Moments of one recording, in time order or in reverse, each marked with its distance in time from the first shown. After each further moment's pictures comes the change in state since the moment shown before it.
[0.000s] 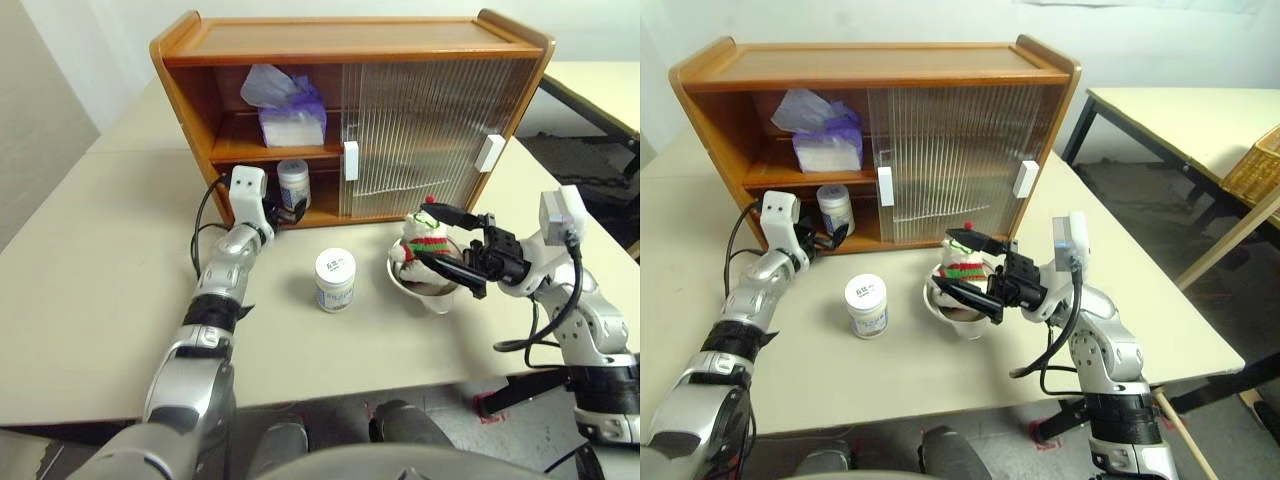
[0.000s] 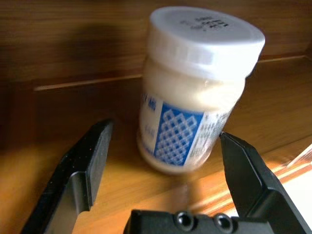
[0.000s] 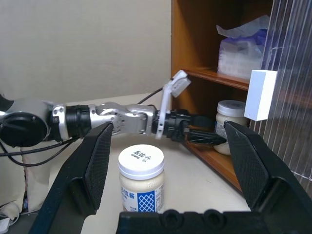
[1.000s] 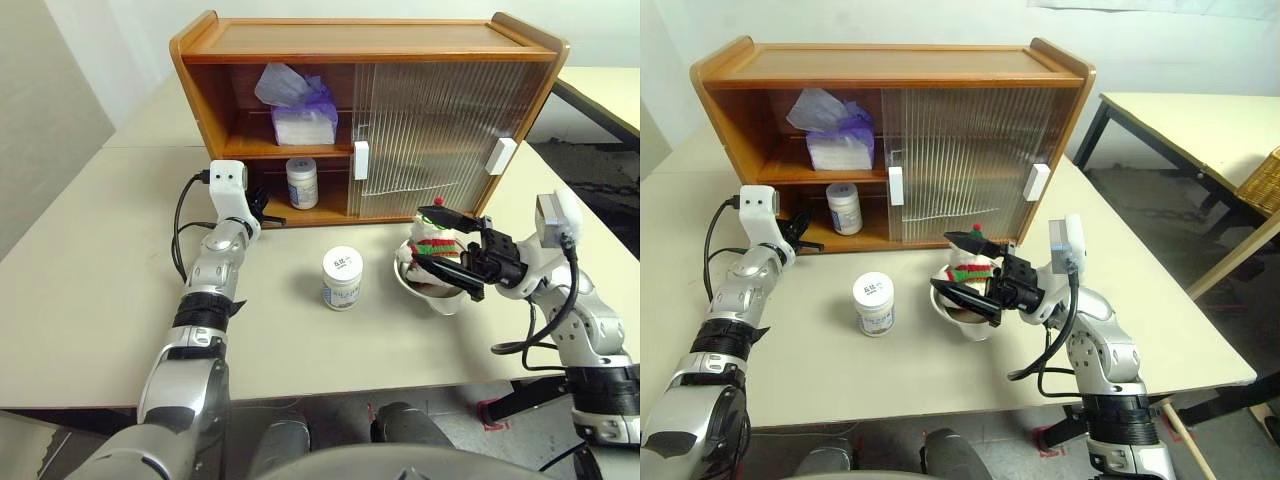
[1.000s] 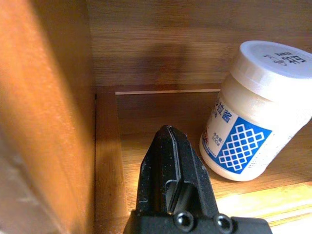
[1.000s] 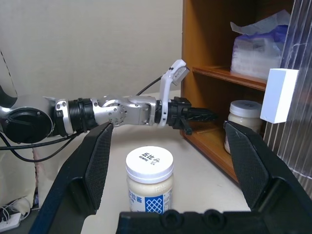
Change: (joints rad) left arm -0.058 0.000 0.025 0.042 0.034 0.000 0.089; right arm 0.005 0.009 0.008 0.008 -0.007 -0.004 0.008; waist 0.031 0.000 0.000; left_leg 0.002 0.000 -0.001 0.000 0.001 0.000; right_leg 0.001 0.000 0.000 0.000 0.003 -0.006
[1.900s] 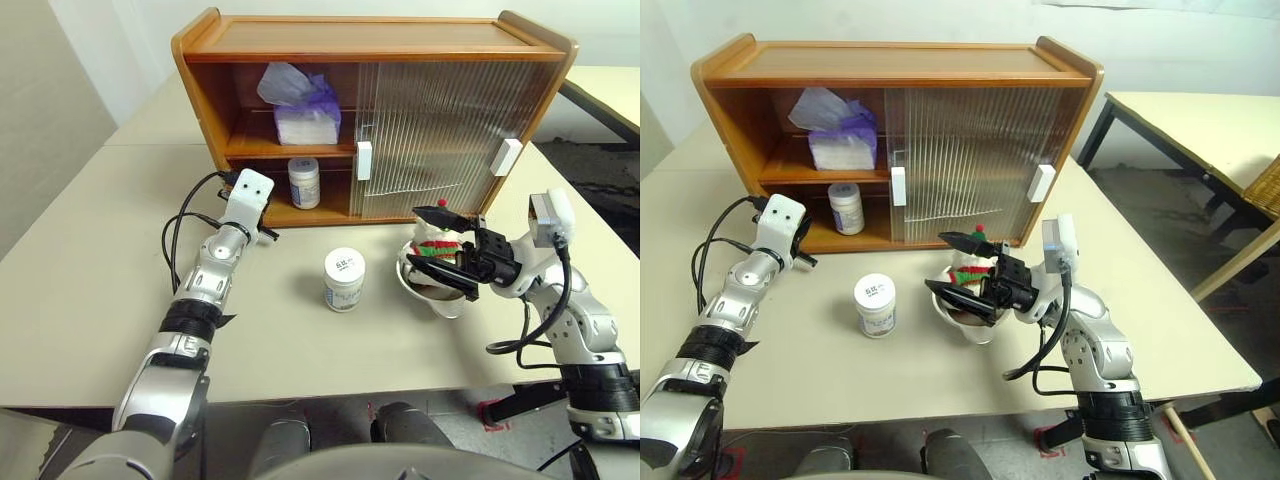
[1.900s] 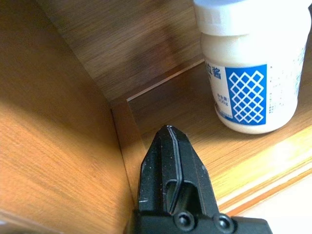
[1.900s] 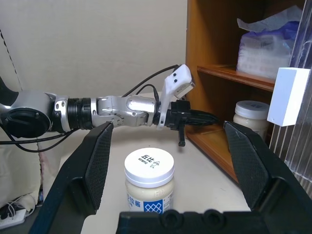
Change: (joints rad) left arm 0.049 0.118 -0.178 -0.021 0.279 -0.137 0.013; right arm -0.014 0.009 0.022 0.011 -0.013 -0.010 0.007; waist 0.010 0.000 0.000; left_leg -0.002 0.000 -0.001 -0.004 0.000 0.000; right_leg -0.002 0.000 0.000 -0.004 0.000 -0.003
